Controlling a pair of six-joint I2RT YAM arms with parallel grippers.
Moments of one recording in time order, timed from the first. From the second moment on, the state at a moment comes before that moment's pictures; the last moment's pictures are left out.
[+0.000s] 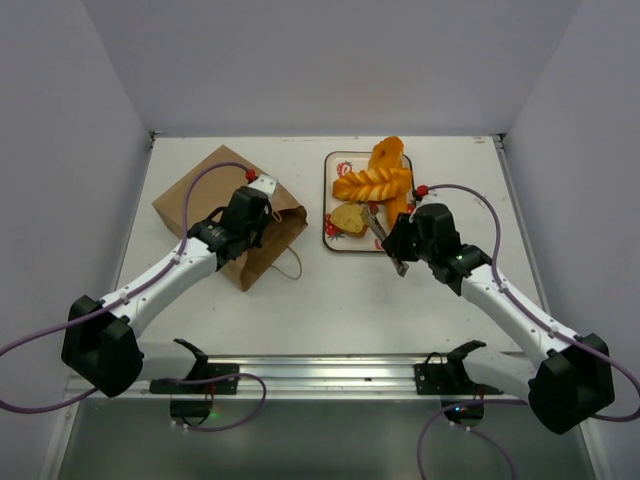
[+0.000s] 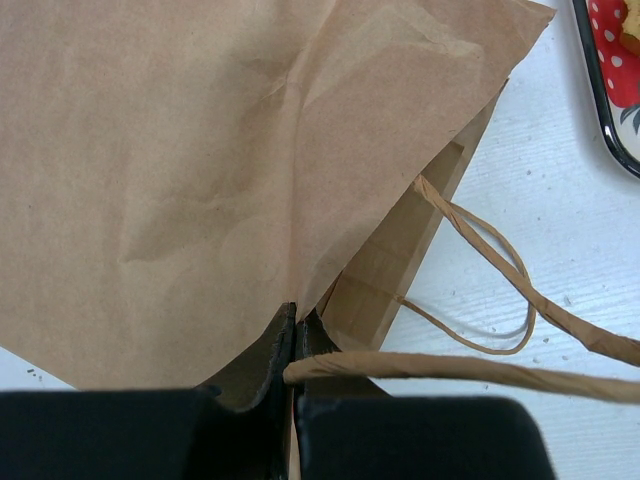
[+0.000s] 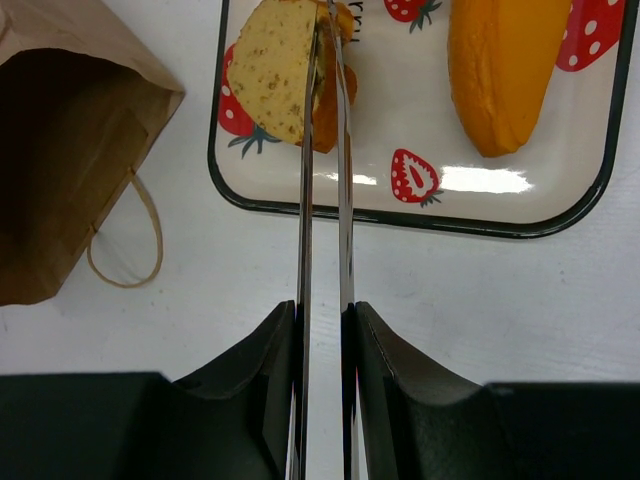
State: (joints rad) left arm -0.54 1.30 0.99 -0.50 -0.37 -0.09; right arm 0.44 1.09 0.76 -0.32 0.02 0.52
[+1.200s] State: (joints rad) left arm -0.54 1.30 0.99 -0.50 -0.37 -0.09; right arm 0.44 1.07 0.76 -0.29 0.02 0.51
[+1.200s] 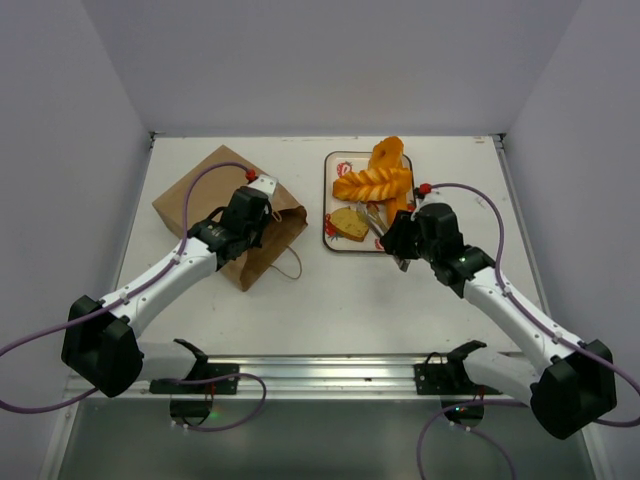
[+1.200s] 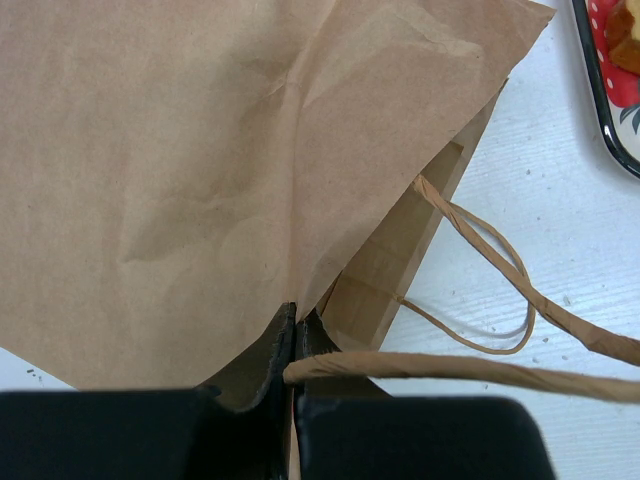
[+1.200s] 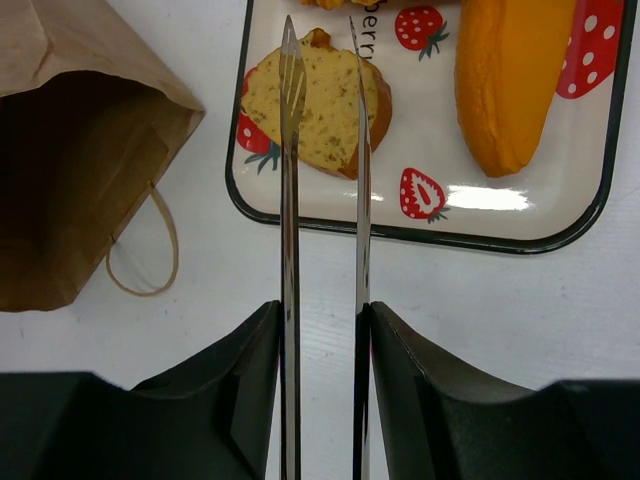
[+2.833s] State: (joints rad) left arm -0.54 1.26 0.99 -0.50 -0.34 -0.09; right arm 0.47 0.93 0.71 -0.31 -0.06 0.50
